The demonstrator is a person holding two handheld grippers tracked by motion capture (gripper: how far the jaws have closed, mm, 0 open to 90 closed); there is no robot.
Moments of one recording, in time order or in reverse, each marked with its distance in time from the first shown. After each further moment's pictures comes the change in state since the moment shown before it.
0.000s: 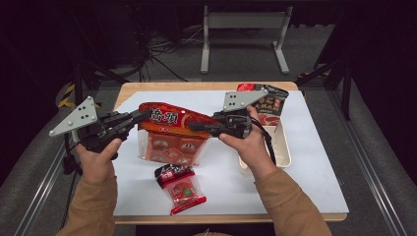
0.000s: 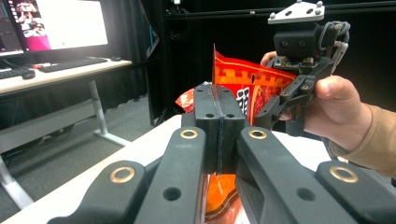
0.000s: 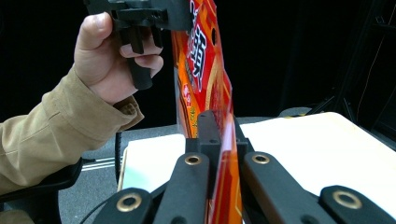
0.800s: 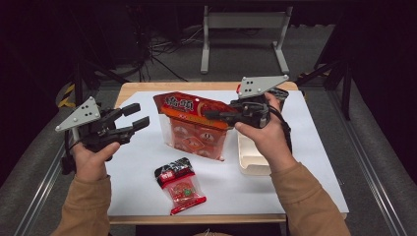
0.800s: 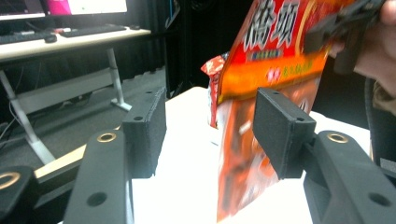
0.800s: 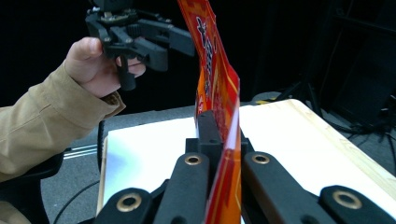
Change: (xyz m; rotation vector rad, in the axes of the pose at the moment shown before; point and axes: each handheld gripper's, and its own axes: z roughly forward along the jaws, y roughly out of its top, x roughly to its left) left arm 0.015 -0.017 -0.003 0.116 0.086 -0.048; right arm -0.001 0.032 -0.041 0.080 -0.116 -0.013
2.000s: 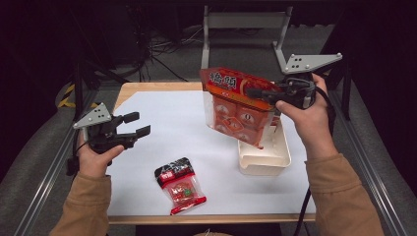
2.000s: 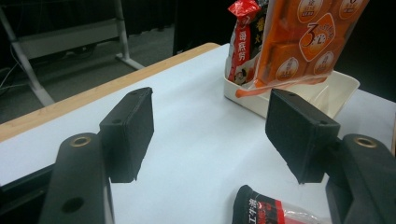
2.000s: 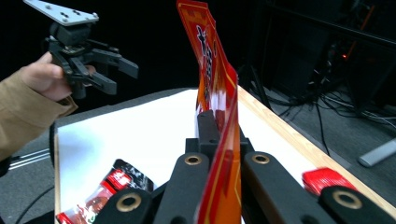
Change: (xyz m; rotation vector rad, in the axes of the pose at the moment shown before) left arm 0.022 -0.035 0.013 0.155 0.038 -0.085; right arm -0.036 0.008 -0.081 0.051 -0.207 0.056
